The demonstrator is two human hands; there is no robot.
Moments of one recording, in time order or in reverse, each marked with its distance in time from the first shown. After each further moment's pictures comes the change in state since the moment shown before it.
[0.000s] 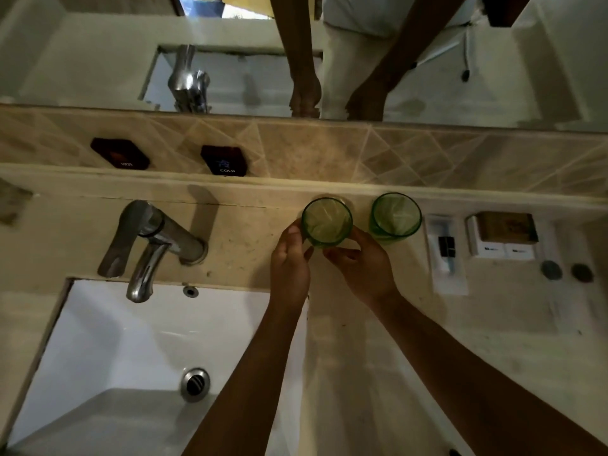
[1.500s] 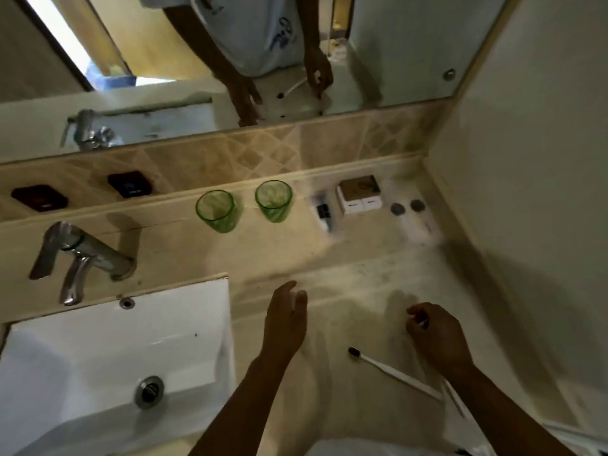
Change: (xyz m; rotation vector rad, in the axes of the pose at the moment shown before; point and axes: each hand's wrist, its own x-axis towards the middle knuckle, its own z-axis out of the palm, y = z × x) left_hand -0.181 -0.093 0.030 0.851 -0.404 0.199; right_hand -0.258 0.150 -0.227 -0.487 0.319 0.364
